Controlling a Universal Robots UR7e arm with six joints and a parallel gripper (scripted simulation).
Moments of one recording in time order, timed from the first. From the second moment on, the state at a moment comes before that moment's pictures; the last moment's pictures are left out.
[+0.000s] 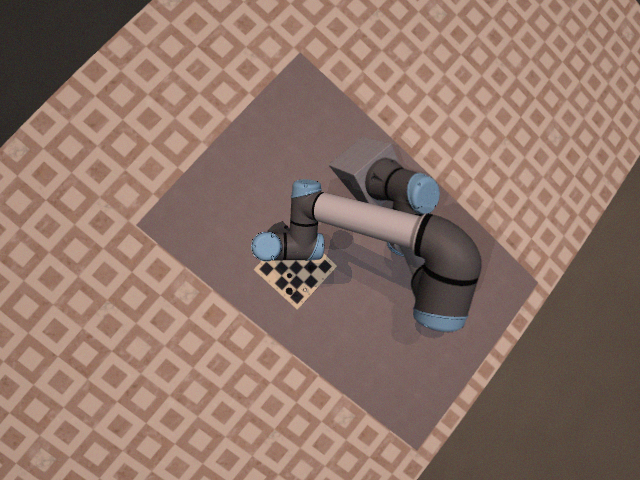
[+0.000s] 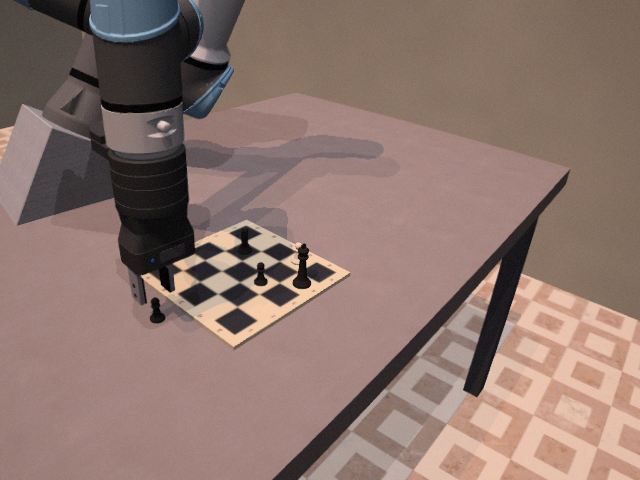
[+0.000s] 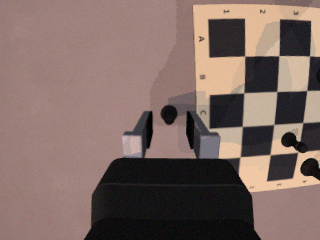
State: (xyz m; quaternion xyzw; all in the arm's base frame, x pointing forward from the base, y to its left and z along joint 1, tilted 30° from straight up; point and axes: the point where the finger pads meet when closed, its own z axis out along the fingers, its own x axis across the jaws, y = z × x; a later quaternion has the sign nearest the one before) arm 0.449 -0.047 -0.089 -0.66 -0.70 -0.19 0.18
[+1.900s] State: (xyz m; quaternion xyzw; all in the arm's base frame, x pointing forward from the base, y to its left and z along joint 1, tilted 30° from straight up) arm 0.449 -0.031 -0.116 -0.66 -0.70 -0.19 0.18
